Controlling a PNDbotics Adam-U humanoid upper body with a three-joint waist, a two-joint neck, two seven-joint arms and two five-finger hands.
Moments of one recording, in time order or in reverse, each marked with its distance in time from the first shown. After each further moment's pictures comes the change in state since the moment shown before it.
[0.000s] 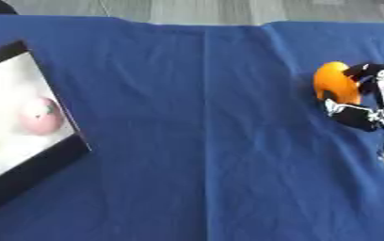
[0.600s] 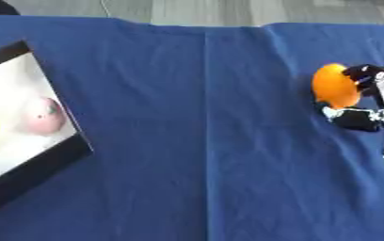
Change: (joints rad) left arm -0.001 0.001 0.002 0.000 0.003 0.000 0.000; right arm 0.000 -0.008 0.000 -0.014 -0.079 0.052 0.053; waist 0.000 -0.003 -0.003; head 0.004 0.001
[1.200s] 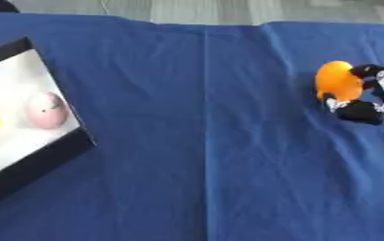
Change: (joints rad) left arm 0.000 0.018 0.004 0.000 0.005 0.002 0.001; right arm 0.009 -0.017 -0.016 -0.008 -0.010 0.146 0.147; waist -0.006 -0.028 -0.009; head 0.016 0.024
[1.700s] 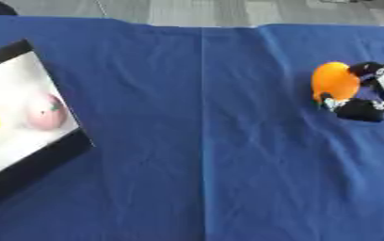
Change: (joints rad) left arm 0.000 0.008 0.000 0.000 0.003 0.001 0.001; right arm 0.008 -0.016 0.004 -0.002 -0.010 0.032 0.032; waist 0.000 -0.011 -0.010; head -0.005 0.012
